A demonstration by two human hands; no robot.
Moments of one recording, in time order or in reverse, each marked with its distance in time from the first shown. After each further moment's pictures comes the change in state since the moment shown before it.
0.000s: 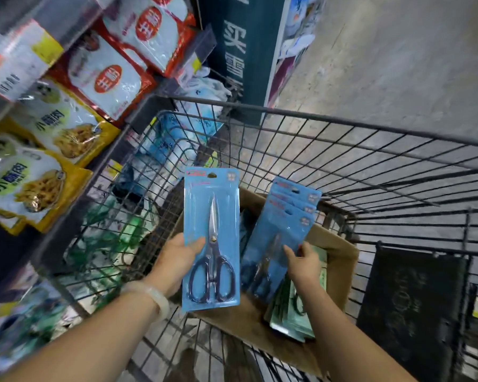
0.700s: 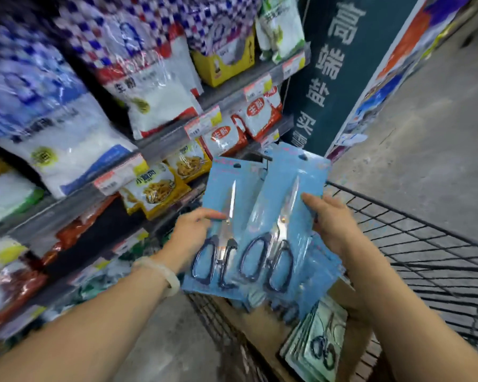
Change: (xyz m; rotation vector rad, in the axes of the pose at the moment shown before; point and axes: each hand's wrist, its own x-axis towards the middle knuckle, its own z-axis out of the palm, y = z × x) left_hand -0.113 0.074 -0.103 -0.104 0.190 0.375; right_hand -0.121 -0.239 -0.039 0.350 -0.543 -0.372
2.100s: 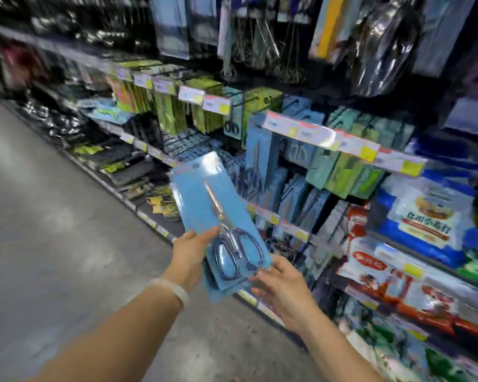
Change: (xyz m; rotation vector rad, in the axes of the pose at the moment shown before) left_hand -0.554 -0.381 -0.488 -1.157 1.417 0.079; right_hand -0.585 0.292 0.520 -0.535 -1.470 0.240
